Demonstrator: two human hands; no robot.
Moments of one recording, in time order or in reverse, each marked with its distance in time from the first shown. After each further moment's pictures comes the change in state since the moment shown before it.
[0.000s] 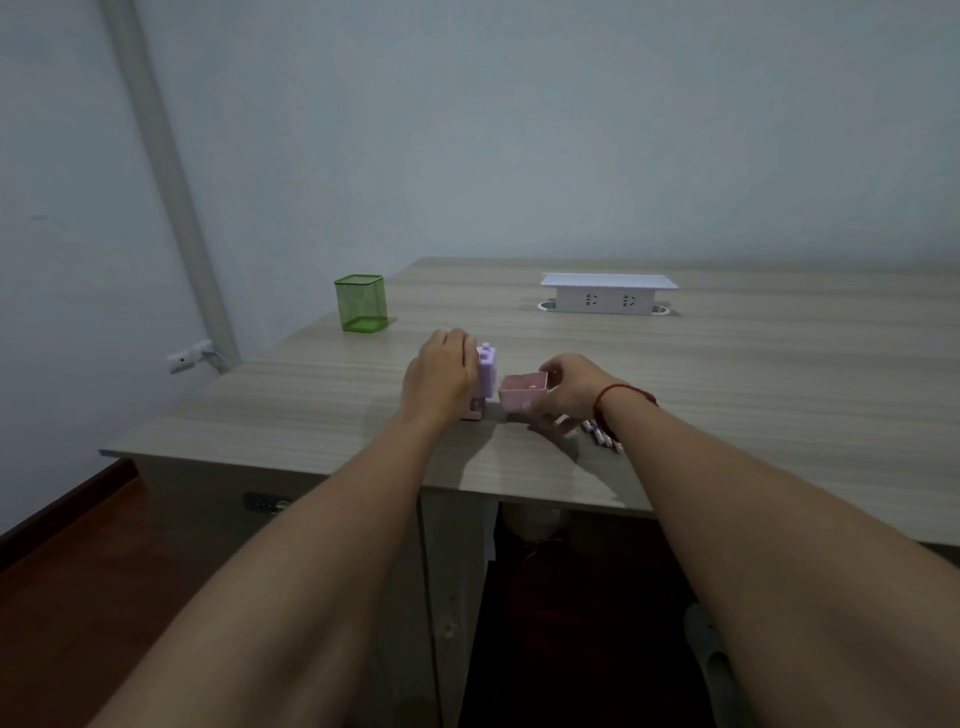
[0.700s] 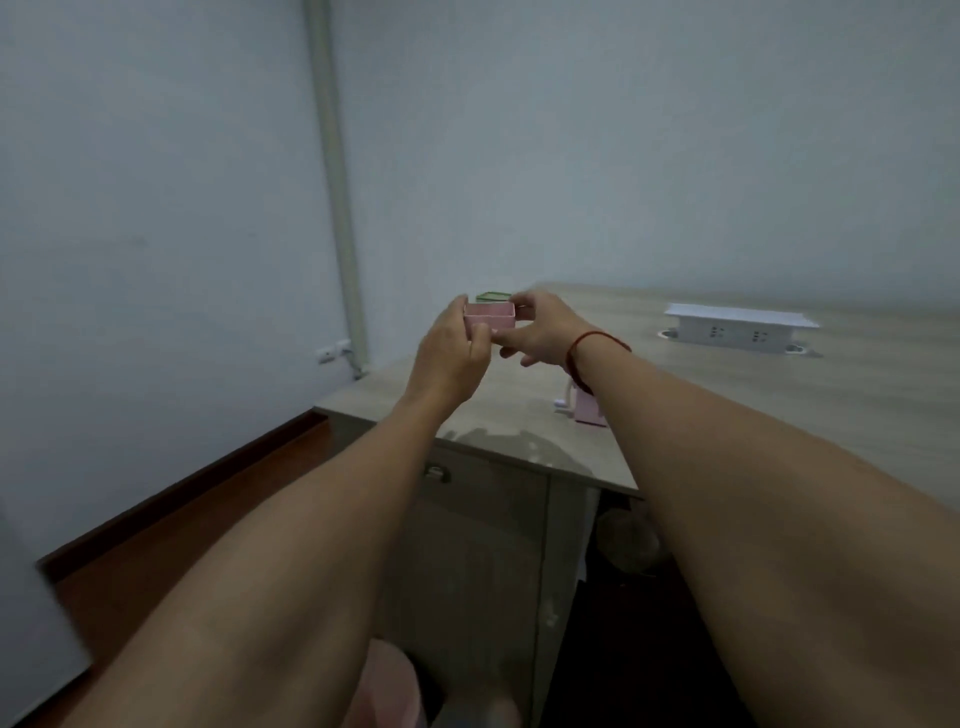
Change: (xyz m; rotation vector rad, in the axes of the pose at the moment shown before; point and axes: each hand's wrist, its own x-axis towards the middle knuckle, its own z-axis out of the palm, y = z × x) left_hand -0.053 -0.039 -0.151 -0.144 0.195 -0.177; right_hand -0.052 -0.163 0.084 0.068 -0.077 -0.454
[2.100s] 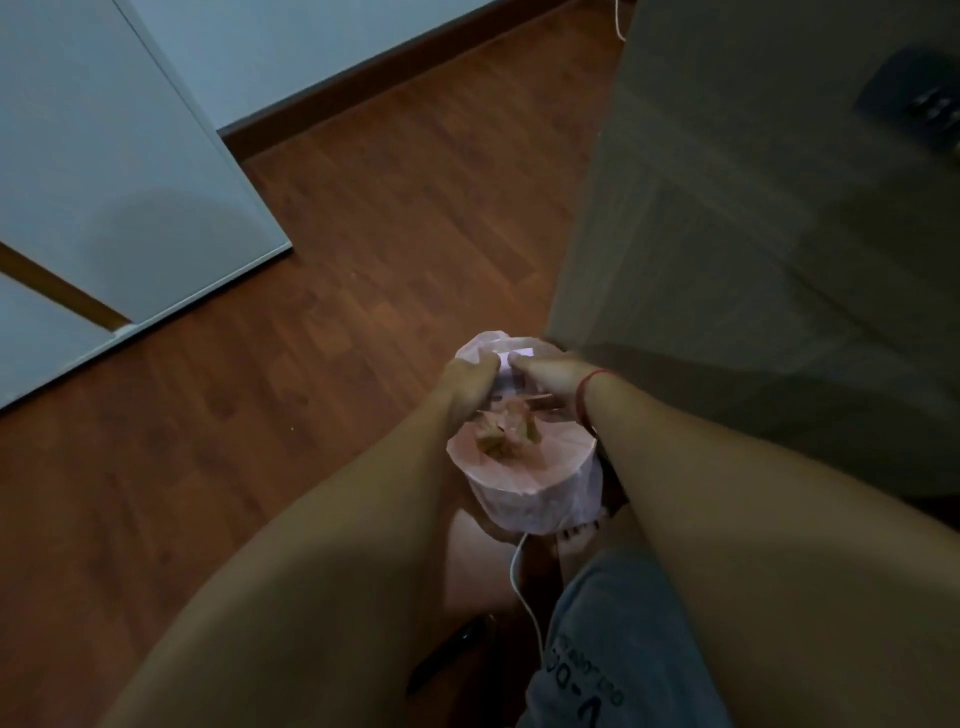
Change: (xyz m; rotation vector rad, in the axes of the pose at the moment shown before) left_hand -0.276 -0.382 0.028 -0.253 -0.201 -1.432; right_hand -0.018 0.234 0.450 0.137 -0.734 0.857
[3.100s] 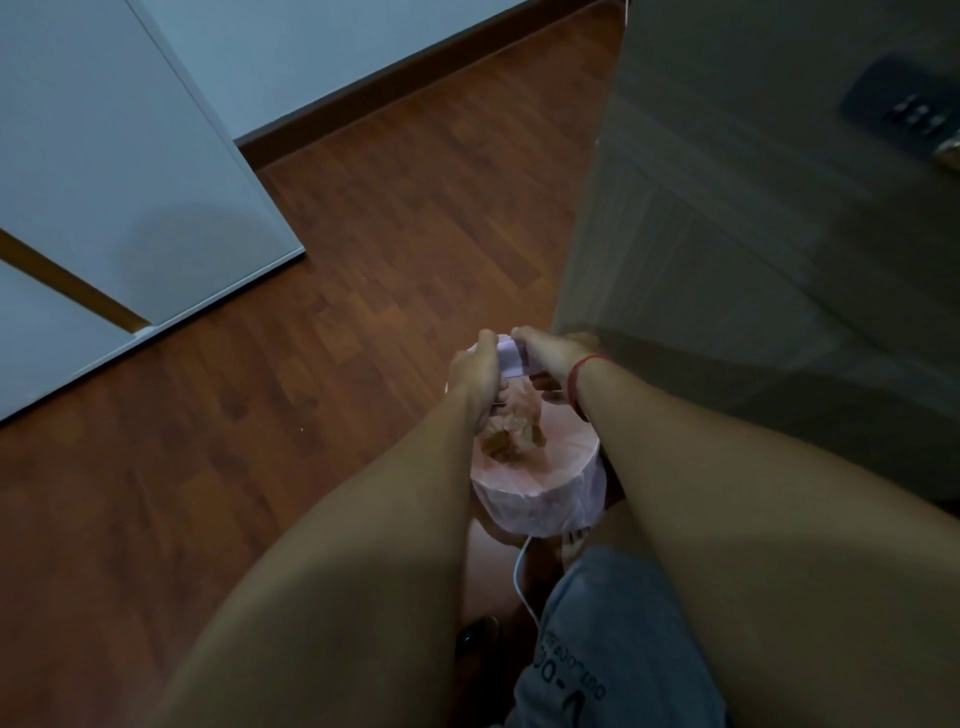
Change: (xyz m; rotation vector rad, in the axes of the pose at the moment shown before) left_hand -0.003 0.015 0.017 -0.315 0.127 -0.120; right_hand 0.001 -0.012 -0.002 0.115 0.167 -0.008
